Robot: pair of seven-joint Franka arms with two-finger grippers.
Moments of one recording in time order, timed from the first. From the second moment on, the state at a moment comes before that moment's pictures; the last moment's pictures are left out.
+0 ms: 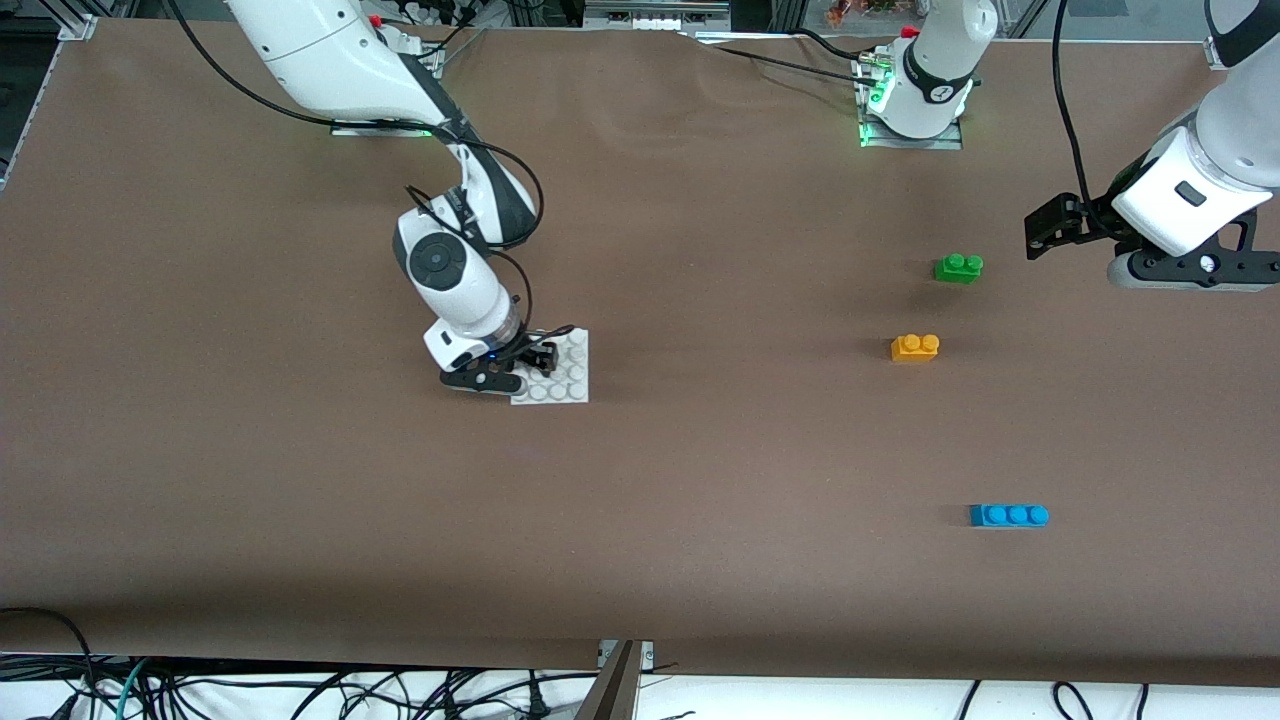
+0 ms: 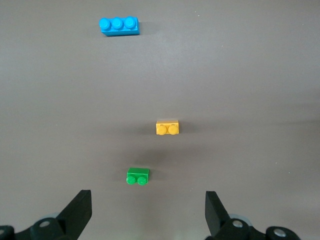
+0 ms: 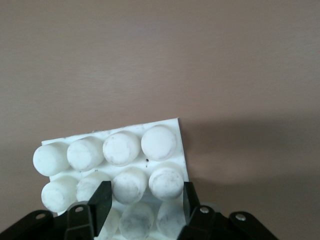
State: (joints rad) left arm 0.04 0.04 -0.15 -1.58 0.03 1.52 -0.09; right arm 0.46 0.61 0.09 -1.91 0.01 2.65 0.68
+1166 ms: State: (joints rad) left arm 0.04 0.04 -0.15 -1.58 0.03 1.52 -0.09; right arm 0.75 0.92 0.04 -1.37 -0.06 2.56 1.07
